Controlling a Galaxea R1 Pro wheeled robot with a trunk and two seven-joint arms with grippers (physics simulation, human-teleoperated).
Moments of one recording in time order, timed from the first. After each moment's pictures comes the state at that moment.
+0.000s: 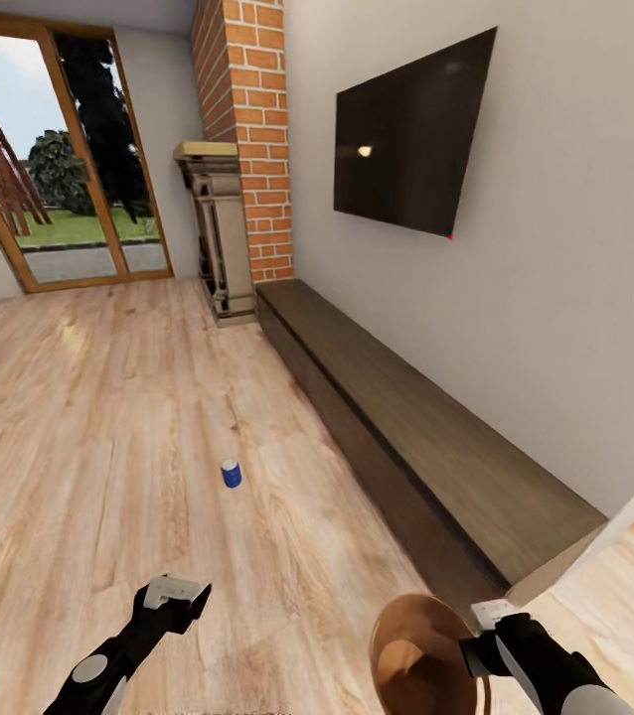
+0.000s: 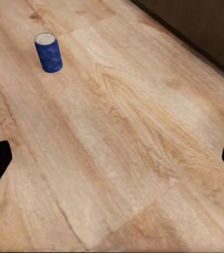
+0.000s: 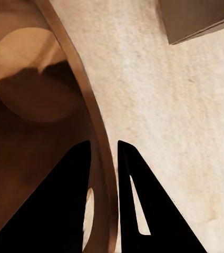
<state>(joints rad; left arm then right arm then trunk) -0.26 0.13 0.00 -0.83 0.03 -0.10 -0.25 -0.54 -0.15 0.07 -0.40 0.09 0.51 0.18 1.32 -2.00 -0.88</state>
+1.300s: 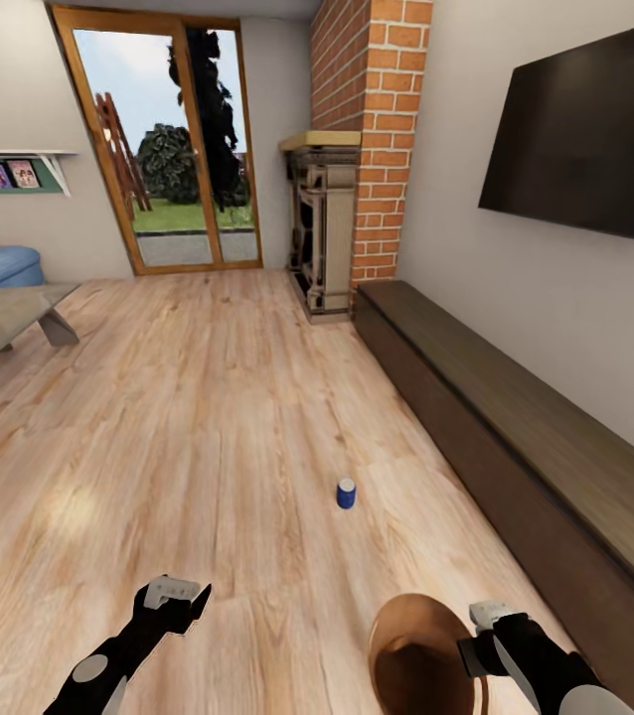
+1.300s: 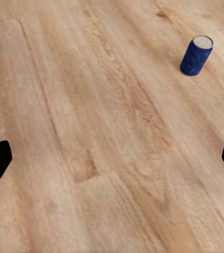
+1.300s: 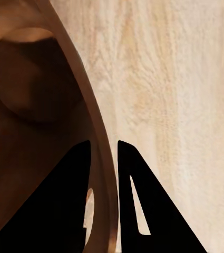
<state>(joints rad) -0.26 0.13 0.00 -0.83 0.03 -0.10 -0.25 -0.54 -0.15 0.07 -0.40 0.08 0.51 0.18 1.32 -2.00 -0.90</state>
